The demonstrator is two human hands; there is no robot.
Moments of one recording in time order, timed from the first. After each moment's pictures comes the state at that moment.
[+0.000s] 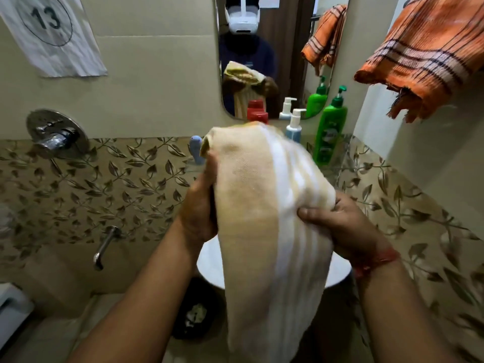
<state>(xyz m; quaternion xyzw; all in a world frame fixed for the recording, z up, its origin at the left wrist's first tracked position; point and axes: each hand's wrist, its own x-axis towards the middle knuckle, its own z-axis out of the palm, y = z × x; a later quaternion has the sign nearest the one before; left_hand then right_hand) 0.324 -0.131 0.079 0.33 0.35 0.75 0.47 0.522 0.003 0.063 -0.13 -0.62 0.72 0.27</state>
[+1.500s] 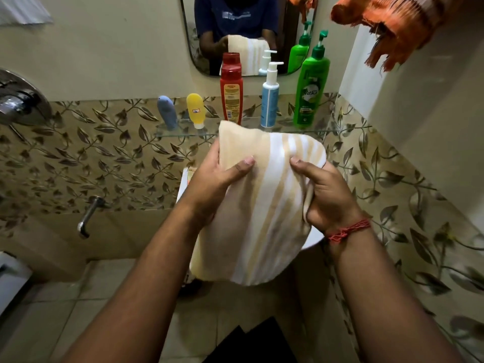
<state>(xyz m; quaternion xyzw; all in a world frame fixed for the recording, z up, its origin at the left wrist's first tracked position) 0.390 -0.085 0.046 0.36 0.56 0.67 0.33 0.543 0.032 0.041 -0.23 -0.44 0.80 0.34</state>
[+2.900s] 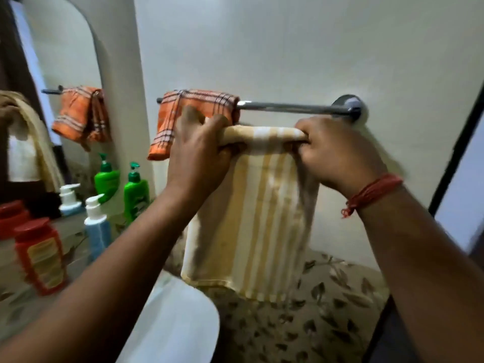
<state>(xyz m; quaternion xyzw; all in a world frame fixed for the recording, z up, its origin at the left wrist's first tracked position) 0.431 0.061 0.244 0.75 0.33 0.56 -0.10 0.619 -0.048 0.289 -0.68 -0.63 -0.25 0.28</state>
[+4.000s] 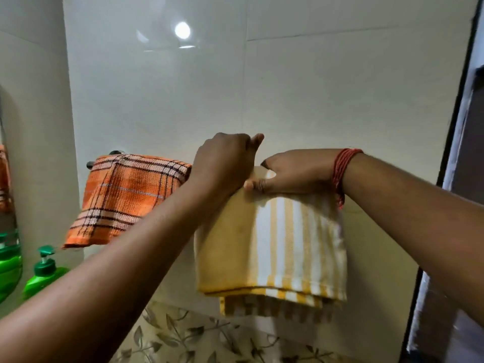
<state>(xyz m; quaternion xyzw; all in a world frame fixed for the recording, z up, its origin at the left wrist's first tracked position) 0.570 0.154 0.354 0.82 0.30 0.49 -0.08 0.679 0.043 0.388 -0.73 -0.68 -0.09 0.01</state>
